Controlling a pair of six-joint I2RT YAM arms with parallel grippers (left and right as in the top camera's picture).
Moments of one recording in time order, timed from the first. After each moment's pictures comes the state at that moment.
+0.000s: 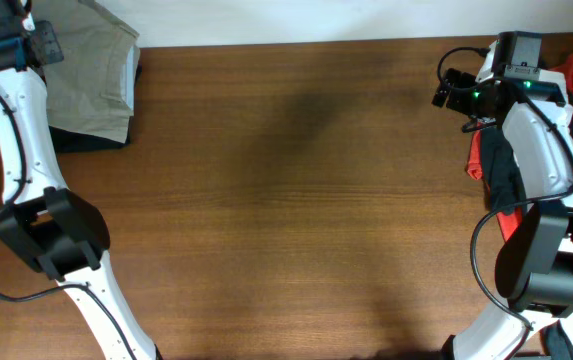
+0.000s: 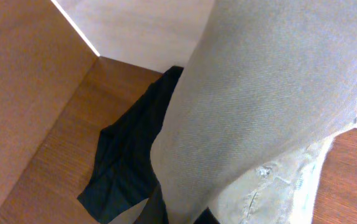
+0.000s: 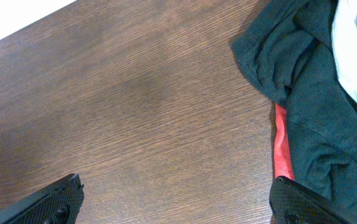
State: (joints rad) left arm 0.30 2.35 2.48 -0.82 -0.21 0.05; right arm -0.19 1.93 1.62 -0.65 -0.10 0.24
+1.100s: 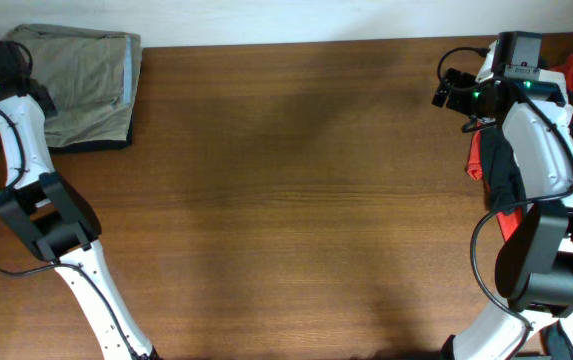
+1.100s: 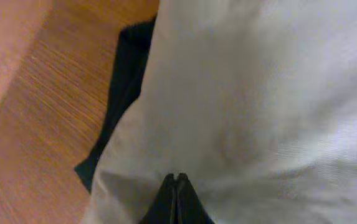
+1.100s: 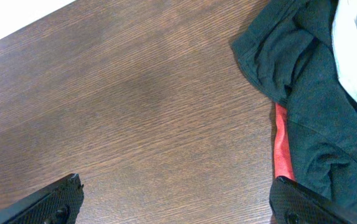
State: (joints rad) left arm 0.42 2.71 2.58 -0.84 -0.36 0.04; right arm -0.19 1.93 1.62 -0.65 -0.10 0.24
